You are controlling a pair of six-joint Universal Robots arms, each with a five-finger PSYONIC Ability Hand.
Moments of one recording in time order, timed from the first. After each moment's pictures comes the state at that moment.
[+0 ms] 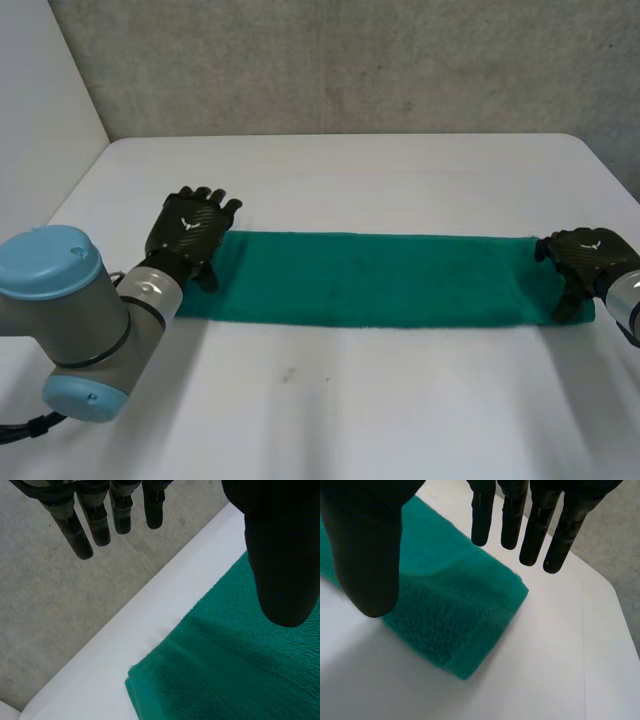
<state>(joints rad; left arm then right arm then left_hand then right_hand) 4.35 -2.01 -1.73 3.64 -1.46 3.59 1.53 -1.18 1.71 -0.09 1.30 2.62 0.20 0.21 0.22 0.21 0.05 0.37 0.42 0.43 0.44 0.25</state>
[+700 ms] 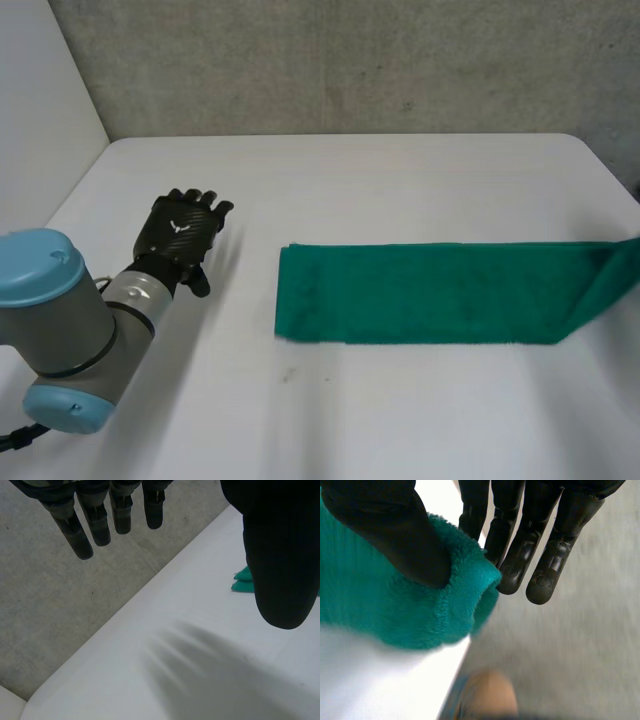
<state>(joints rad) 4.37 -1.95 -1.79 3.63 -1.46 3.58 1.45 -1.09 1.41 -0.12 1.44 2.26 0.20 0.21 0.22 0.21 0.05 0.97 1.18 1.18 1.19 0.98</state>
